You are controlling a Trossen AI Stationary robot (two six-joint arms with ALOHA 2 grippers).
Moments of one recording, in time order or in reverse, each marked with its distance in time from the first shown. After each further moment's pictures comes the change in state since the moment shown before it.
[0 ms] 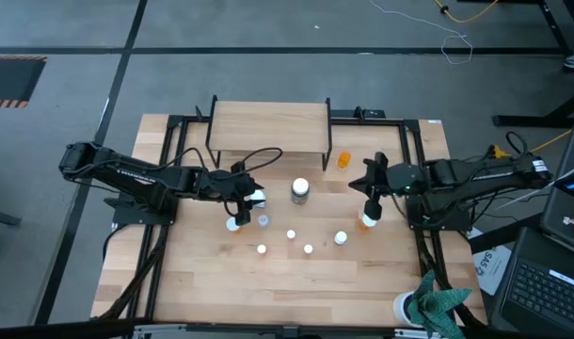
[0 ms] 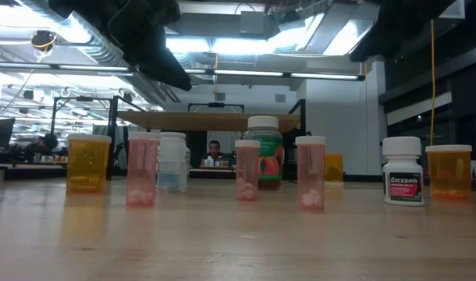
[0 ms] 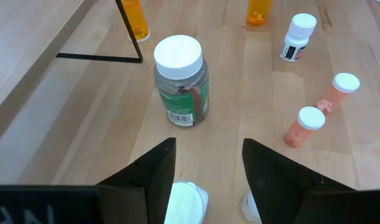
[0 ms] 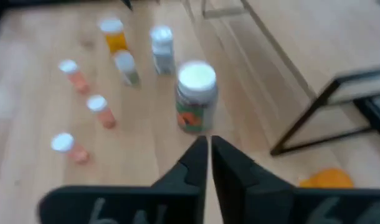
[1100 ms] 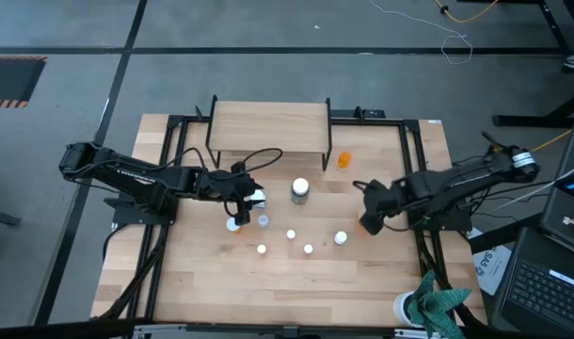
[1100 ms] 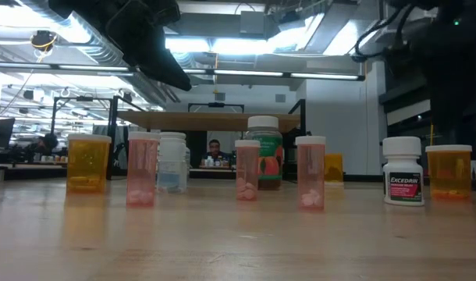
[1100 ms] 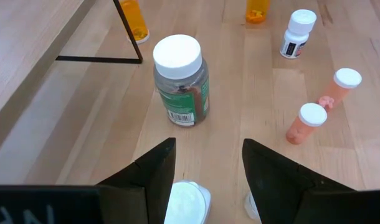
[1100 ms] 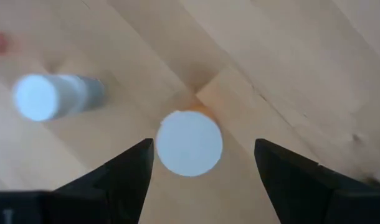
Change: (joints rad) left arm 0.000 0.000 0.000 -0.003 0.000 0.024; right arm 0.131 0.245 0.000 -0.460 -0.199 0.766
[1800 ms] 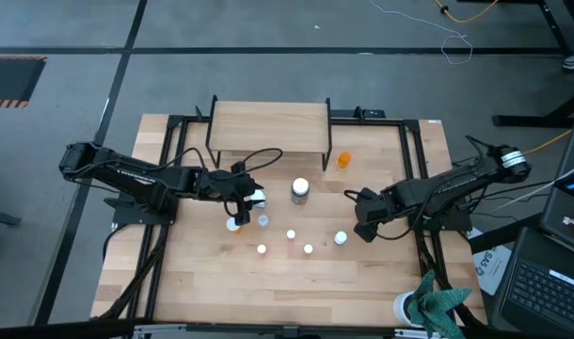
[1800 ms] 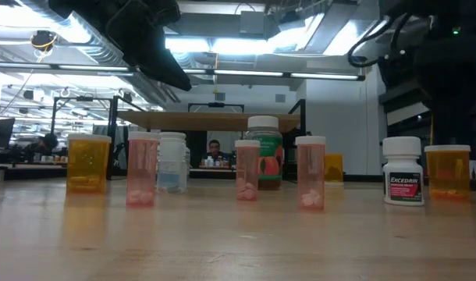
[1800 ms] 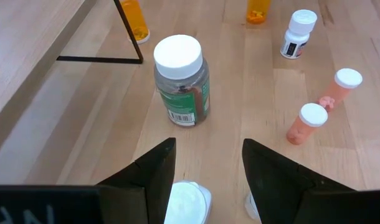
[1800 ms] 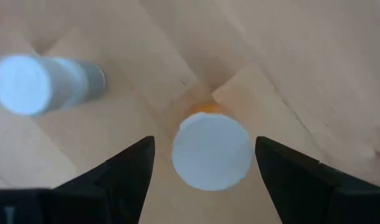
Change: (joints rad) left arm 0.000 0.000 0.000 0.000 -0.002 0.000; right arm 0.043 0.120 0.001 0.074 0.001 -0.058
